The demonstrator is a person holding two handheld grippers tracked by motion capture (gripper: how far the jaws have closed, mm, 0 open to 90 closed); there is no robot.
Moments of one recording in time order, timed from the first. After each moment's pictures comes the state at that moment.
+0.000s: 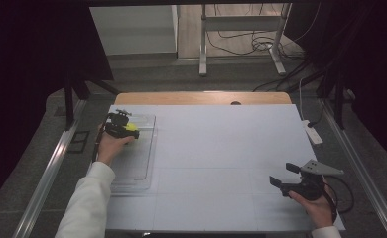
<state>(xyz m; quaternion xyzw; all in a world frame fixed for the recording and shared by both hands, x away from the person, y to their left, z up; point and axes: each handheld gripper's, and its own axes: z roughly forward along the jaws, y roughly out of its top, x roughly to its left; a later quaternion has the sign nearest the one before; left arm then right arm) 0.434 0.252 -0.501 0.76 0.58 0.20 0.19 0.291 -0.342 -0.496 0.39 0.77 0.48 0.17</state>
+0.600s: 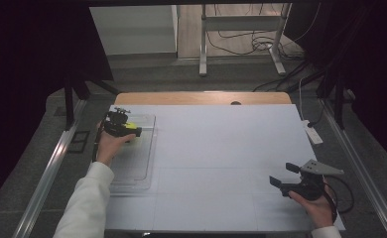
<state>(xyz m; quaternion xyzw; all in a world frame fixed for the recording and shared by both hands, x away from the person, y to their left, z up) 0.428 0.251 -0.489 0.75 0.58 0.21 0.24 0.291 -0.342 -0.496 0.39 0.77 0.48 0.17</state>
